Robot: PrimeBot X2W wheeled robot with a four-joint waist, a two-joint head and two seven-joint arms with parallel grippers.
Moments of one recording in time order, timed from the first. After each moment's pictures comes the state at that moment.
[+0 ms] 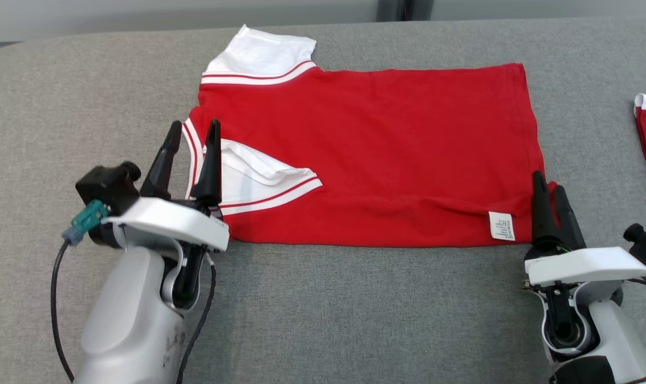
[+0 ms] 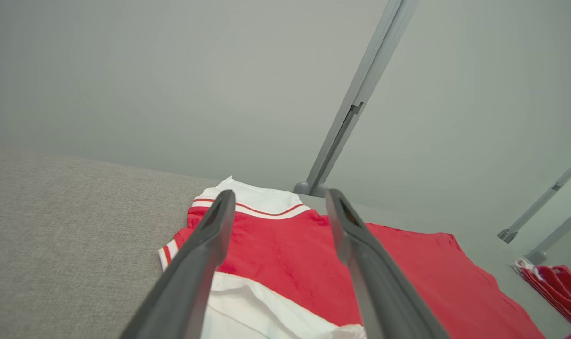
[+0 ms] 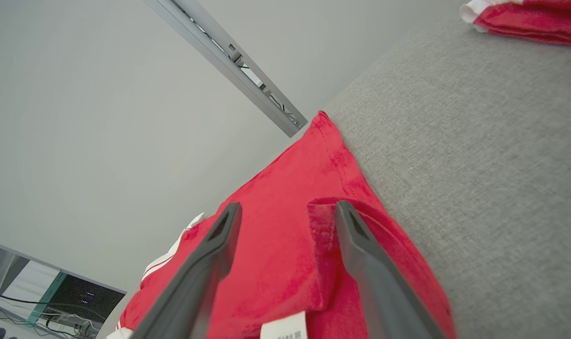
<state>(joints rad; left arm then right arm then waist) -0.55 0.05 -0.17 0.55 -0.50 -0.12 -0.26 -0.35 -0.05 0.06 0.43 0.85 0.13 -0.23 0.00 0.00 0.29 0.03</state>
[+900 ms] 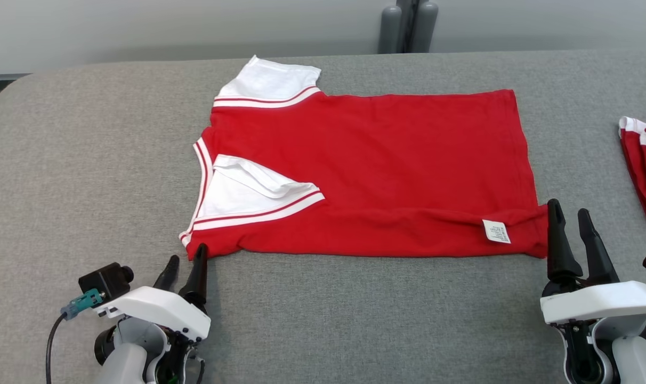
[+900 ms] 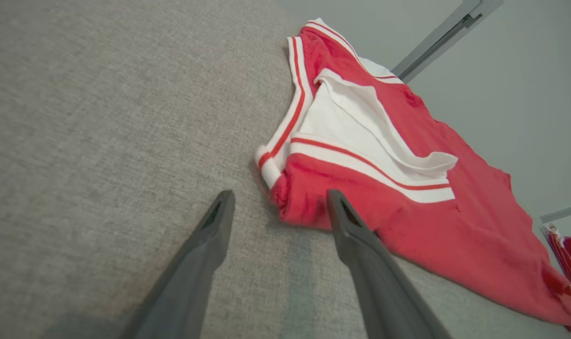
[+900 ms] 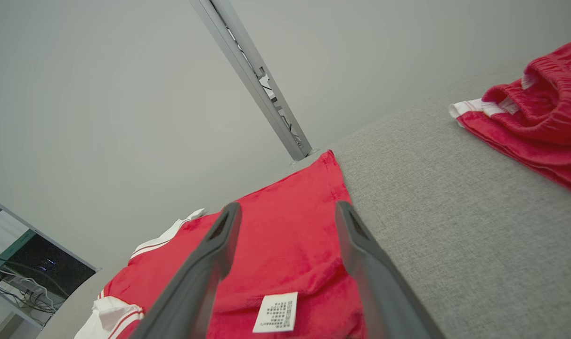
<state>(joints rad) -0.30 0.05 -0.09 0.66 -0.70 -0.11 -0.06 -0.17 -0.05 -0.03 0.23 0.61 0.13 -0.18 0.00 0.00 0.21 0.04</state>
